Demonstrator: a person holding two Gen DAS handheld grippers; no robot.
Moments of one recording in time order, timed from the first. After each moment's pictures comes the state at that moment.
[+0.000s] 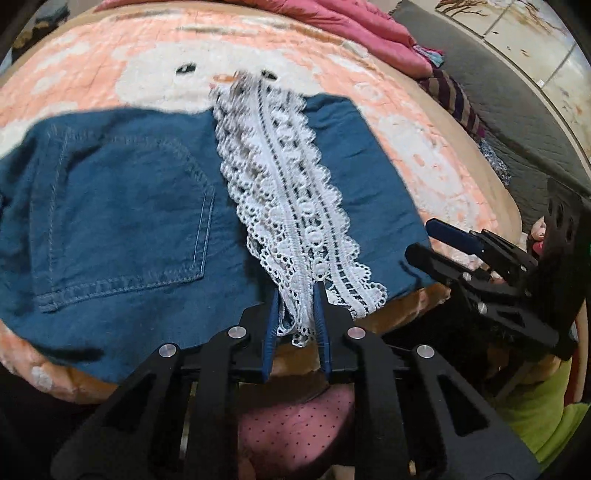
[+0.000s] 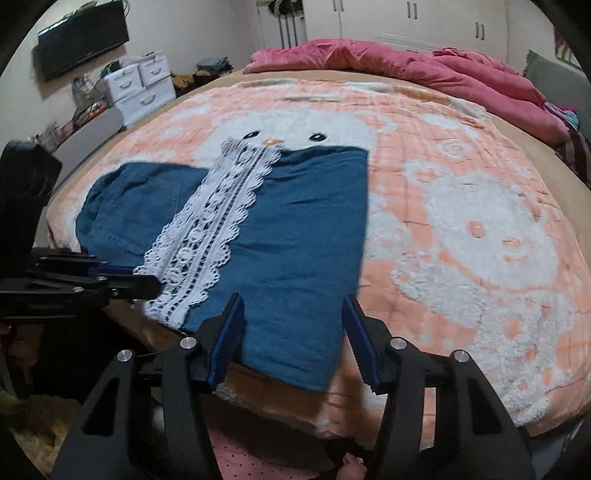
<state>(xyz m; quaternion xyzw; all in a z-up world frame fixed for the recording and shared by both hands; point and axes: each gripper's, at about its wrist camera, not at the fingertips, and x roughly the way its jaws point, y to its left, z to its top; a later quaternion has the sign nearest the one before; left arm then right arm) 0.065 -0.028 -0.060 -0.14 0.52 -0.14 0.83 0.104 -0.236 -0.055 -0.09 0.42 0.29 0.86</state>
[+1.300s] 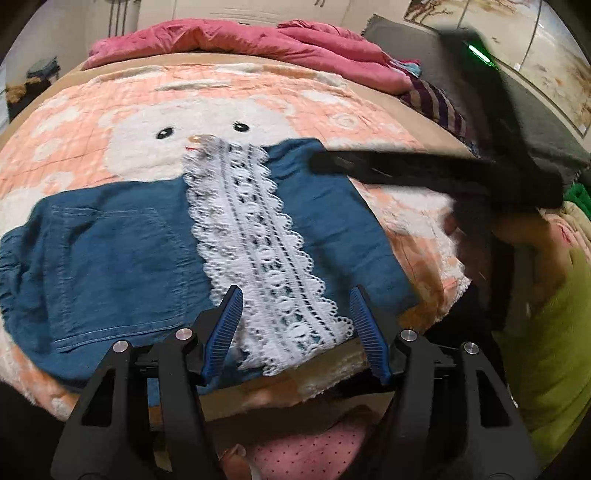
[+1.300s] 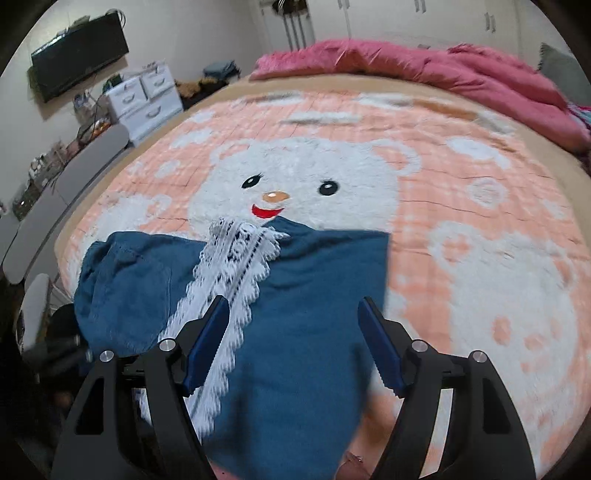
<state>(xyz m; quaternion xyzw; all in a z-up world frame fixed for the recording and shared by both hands) 0.061 -0.062 -0.030 -0.07 0.45 -0.14 0.88 0.206 -0.194 -0.022 -0.06 0.44 0.32 0.84</state>
